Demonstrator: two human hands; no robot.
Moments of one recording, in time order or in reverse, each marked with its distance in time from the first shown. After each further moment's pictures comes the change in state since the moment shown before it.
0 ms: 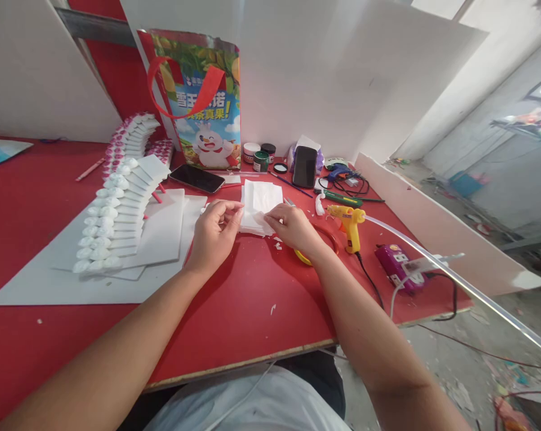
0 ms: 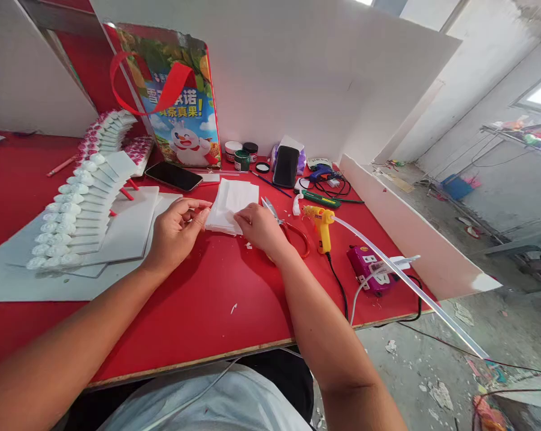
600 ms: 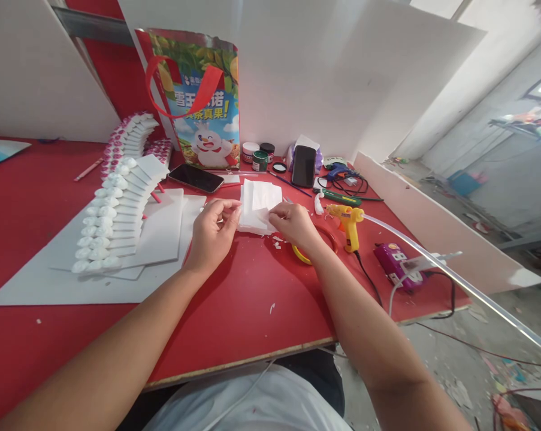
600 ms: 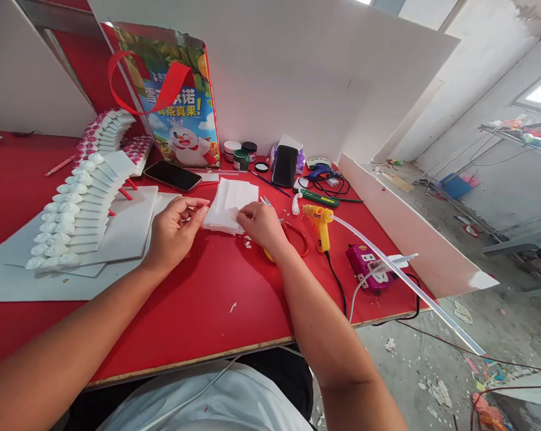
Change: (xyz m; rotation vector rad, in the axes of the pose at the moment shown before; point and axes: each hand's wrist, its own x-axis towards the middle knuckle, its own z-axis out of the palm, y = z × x) left_hand 0.000 0.003 0.000 -0.040 0.010 -0.055; right_hand -0.001 -0.007 -0.005 0.209 0.152 0.138
